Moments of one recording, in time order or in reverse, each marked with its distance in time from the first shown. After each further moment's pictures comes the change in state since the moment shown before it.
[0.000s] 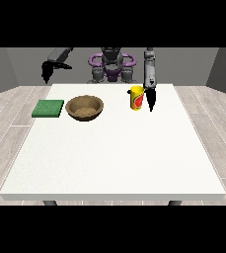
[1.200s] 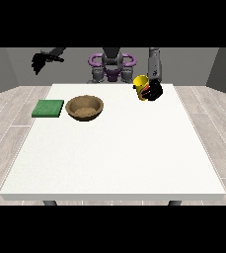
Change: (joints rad) left arm -0.077 0.109 -0.143 0.153 -0.299 0.361 0.097; right arm 0.006 -0.089 -0.076 0.139 -0.045 0.067 0.058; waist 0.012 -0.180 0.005
